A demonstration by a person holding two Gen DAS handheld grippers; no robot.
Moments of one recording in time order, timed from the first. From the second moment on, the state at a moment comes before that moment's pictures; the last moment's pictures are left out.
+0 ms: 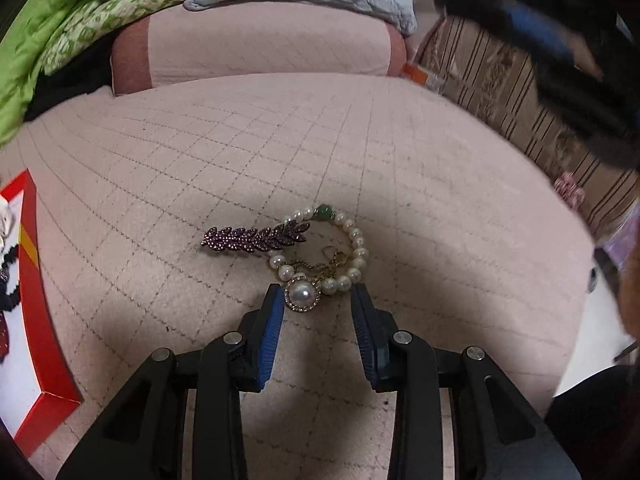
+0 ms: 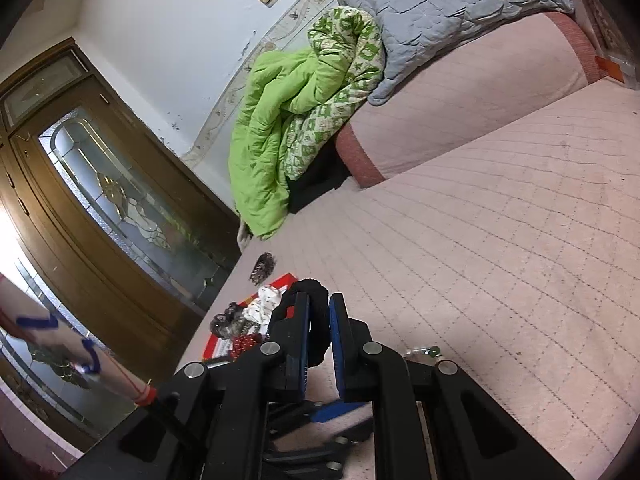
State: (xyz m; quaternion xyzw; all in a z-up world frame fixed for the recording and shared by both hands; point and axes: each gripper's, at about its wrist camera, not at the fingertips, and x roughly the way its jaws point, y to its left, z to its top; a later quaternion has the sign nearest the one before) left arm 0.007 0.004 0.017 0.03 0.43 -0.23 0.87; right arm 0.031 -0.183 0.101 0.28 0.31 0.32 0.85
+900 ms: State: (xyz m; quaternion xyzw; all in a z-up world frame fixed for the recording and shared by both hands) left arm -0.022 0.090 0.088 -0.03 0.35 -0.18 0.92; right arm 0.034 -0.164 0.105 0.25 0.31 0.32 0.86
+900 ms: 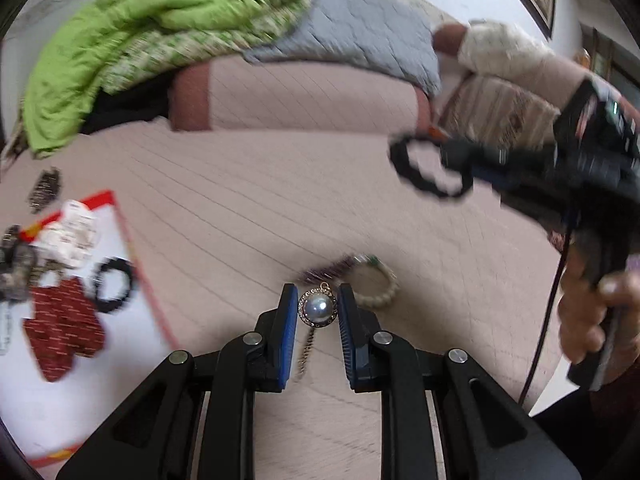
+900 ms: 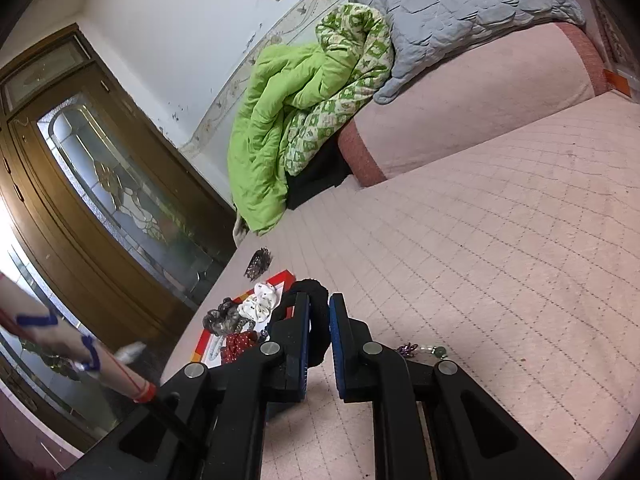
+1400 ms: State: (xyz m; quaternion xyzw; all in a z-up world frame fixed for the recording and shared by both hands) left arm -0.040 0.237 0.113 -0.08 0.31 -0.05 0.95; right arm 0.048 -0.076 0.092 0.20 0.34 0.36 0.84
